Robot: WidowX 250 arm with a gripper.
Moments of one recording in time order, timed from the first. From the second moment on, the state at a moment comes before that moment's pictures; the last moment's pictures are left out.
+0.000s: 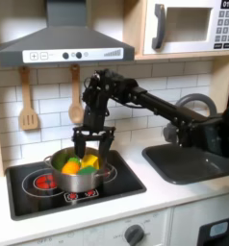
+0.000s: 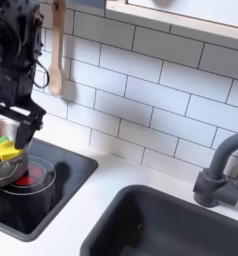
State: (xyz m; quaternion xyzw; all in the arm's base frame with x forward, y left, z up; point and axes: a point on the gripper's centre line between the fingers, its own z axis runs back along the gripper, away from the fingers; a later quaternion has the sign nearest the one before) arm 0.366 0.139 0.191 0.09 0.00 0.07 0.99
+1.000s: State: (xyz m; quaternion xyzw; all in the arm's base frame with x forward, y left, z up) arm 0.365 0.114 0.177 0.05 0.01 0.07 1.00
